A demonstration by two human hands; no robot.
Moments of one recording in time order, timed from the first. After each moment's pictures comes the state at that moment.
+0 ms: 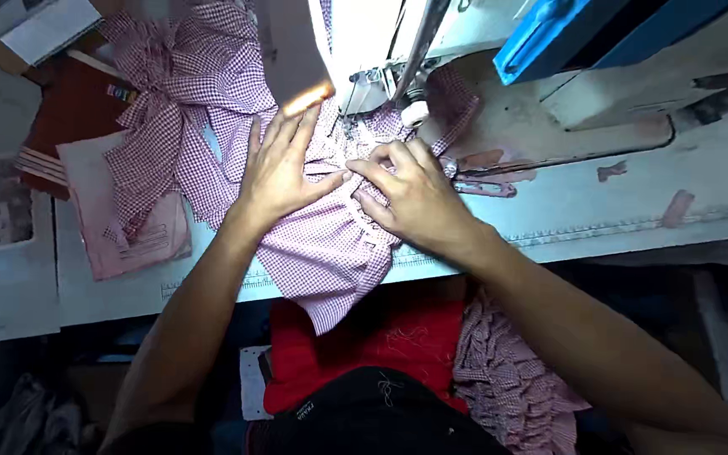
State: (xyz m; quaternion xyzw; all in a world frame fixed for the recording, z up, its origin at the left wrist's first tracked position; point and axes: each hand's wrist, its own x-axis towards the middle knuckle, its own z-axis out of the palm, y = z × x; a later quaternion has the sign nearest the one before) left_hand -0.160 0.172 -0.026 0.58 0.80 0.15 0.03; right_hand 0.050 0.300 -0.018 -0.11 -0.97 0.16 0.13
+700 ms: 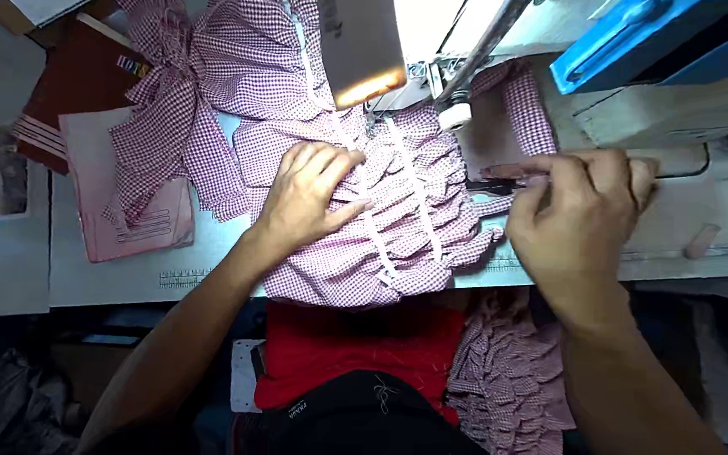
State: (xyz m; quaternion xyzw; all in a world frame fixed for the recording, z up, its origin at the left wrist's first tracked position) left_hand -0.127 0.147 -0.030 0.65 0.72 0.25 0.01; right_hand 0.134 0.325 0.010 -0.36 -0.92 0.07 0.17
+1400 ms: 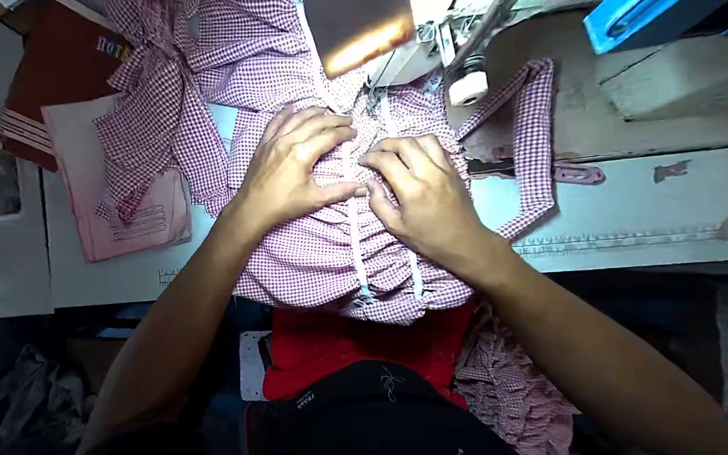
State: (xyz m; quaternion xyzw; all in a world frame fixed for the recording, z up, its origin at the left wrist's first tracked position) left_hand -0.157 0.152 -0.027 0.65 0.71 0.24 0.07; right_hand 0.042 0.280 -0.024 -0.11 -0.96 0.18 0.15
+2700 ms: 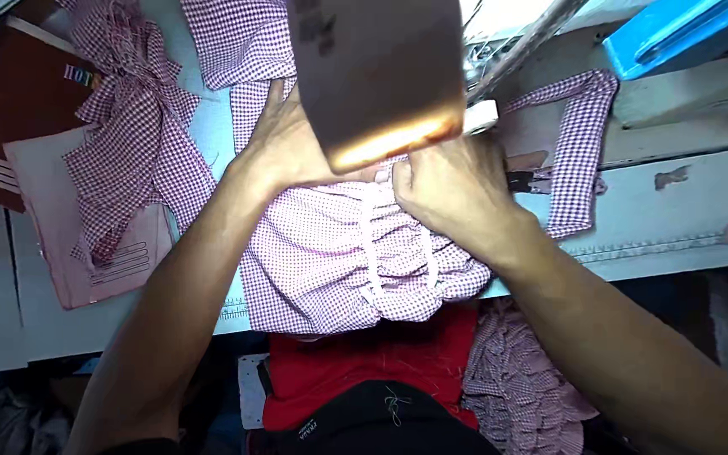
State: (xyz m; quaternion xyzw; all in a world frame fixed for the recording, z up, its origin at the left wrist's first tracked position) left_hand -0.184 0.221 -0.021 0.64 0.76 0.05 0.11; right_hand 0.019 0.309 -0.014 -0.30 -0.95 0.06 0.03
